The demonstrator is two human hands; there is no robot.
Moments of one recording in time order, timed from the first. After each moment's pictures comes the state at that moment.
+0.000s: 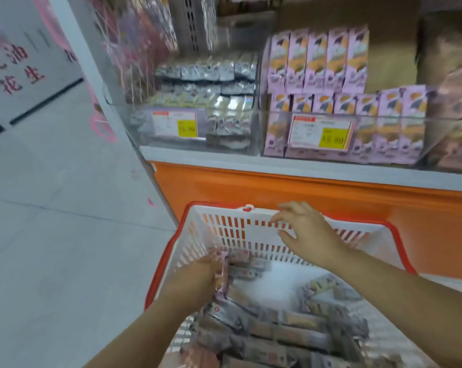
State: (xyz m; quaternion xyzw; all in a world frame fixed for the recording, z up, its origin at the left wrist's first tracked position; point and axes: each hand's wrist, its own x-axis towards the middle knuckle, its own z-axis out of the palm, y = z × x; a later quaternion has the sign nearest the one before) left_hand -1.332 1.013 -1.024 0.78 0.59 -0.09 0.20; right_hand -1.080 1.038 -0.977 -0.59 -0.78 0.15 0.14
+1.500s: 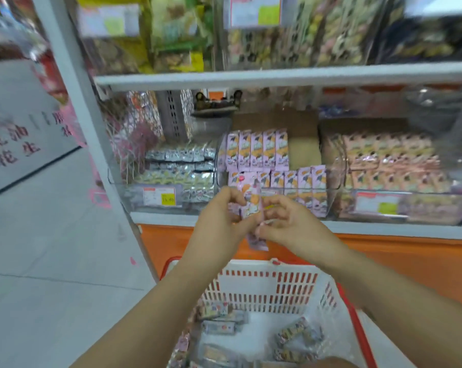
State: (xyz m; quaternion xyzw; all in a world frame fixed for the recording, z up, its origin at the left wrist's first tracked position) left_hand -1.218 0.996 -0.786 0.72 0.47 0.39 0.34; right_hand -1.061 0.985 -0.799 -0.52 -0.60 0.45 0.40
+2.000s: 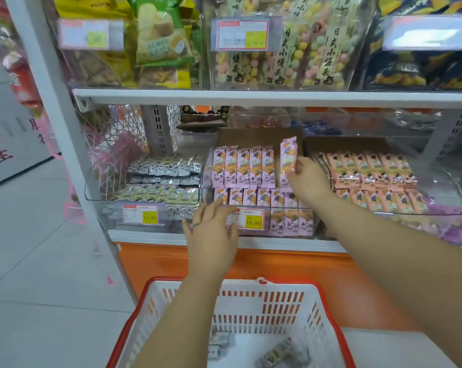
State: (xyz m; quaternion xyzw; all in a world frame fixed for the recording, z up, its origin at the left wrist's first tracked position) left_hand -1.190 1.046 -0.824 0.74 0.58 0.32 0.11; right_hand -0.990 1.100 -0.768 -0.72 -0.52 0.14 0.43
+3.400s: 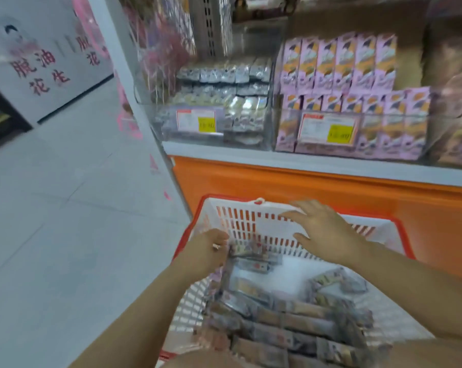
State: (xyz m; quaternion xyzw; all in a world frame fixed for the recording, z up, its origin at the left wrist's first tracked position) left_hand -1.333 1.006 -0.967 0.66 0.64 0.10 0.38; right_hand -1.077 1.020 -0.953 -0.55 -0.83 0.05 -0.04
